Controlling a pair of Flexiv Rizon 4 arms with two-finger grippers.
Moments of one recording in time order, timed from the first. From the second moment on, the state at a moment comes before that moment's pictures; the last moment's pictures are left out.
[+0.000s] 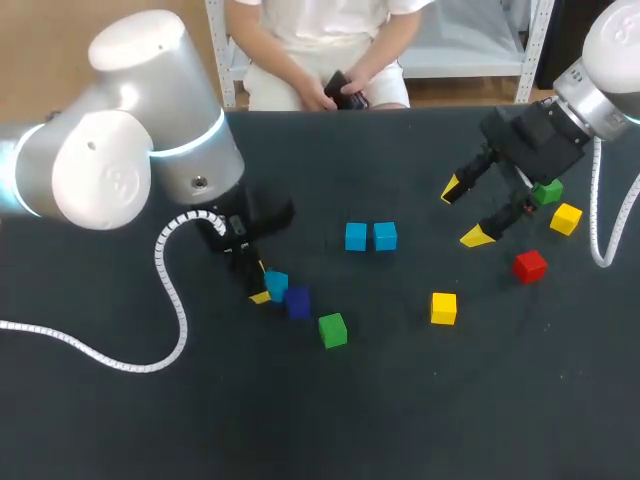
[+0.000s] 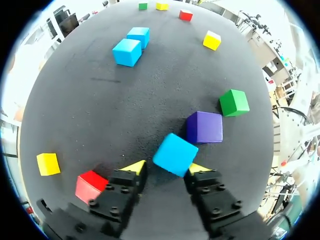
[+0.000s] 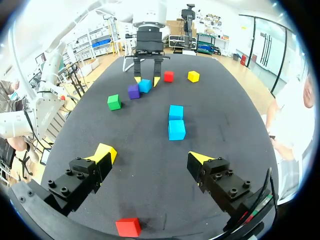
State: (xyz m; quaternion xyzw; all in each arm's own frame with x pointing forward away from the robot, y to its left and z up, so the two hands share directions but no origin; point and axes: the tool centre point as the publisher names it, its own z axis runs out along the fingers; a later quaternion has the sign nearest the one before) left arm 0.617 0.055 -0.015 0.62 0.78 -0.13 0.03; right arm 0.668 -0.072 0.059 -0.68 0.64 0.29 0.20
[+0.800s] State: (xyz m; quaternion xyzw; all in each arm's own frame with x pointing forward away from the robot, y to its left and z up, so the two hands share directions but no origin) left arm 0.628 0.052 0.016 0.70 0.70 -0.08 0.05; right arm 0.668 -0.072 0.059 -0.68 0.64 0.29 0.20
